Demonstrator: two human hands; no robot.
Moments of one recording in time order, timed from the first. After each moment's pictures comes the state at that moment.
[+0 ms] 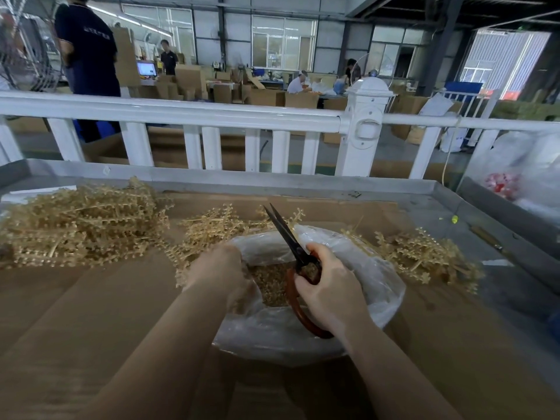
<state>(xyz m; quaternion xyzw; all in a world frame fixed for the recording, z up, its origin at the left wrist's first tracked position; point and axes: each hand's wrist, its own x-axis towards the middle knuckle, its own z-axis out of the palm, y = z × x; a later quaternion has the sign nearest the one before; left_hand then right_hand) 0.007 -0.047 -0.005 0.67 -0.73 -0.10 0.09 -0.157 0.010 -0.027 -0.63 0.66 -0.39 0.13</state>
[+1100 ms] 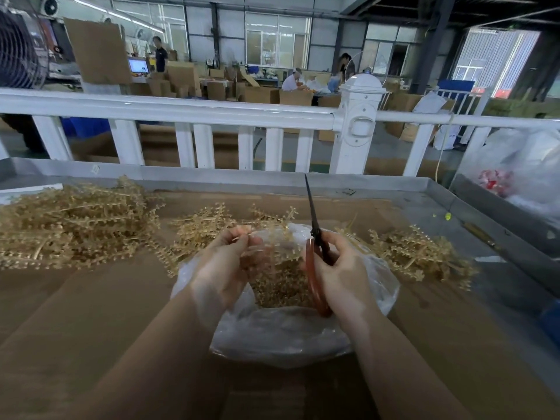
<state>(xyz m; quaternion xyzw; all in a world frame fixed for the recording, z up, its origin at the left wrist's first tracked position) -0.016 -0.051 -0.010 0.38 -0.30 -0.69 0.54 -0.169 -0.001 -0.022 -0.48 0.58 -0.57 0.34</state>
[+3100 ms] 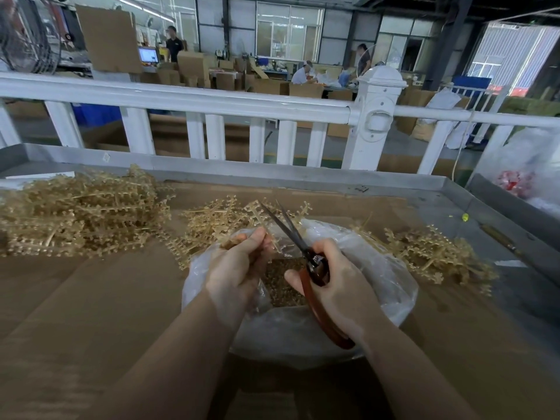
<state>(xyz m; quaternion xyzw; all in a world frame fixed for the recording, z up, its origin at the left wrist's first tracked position) -0.018 -0.055 -0.018 0.37 -0.18 -0.70 0.59 -0.165 0.007 -0.032 -0.66 0.62 -0.39 0.18</state>
